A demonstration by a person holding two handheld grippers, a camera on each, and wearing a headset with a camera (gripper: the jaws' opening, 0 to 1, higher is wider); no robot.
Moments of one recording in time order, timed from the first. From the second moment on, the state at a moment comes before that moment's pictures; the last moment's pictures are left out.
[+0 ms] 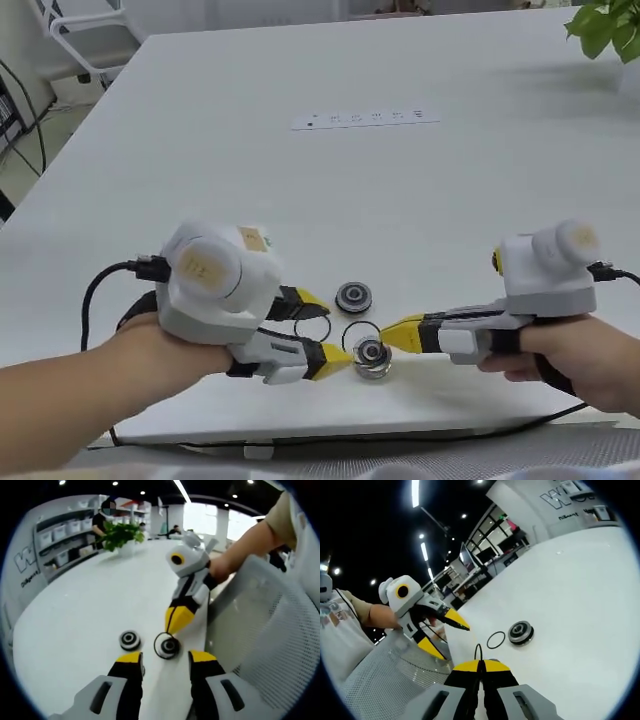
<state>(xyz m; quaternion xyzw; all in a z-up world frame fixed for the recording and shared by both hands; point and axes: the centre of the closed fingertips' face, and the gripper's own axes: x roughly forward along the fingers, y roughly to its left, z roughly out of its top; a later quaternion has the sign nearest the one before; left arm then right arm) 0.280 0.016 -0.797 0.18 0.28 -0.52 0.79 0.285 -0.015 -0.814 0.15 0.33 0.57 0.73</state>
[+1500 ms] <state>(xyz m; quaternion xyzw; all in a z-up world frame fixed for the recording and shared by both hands) 0.293 0.102 -0.773 0.14 0.28 -0.43 0.85 0.316 0.042 -0.814 0.10 0.35 0.58 0.73</state>
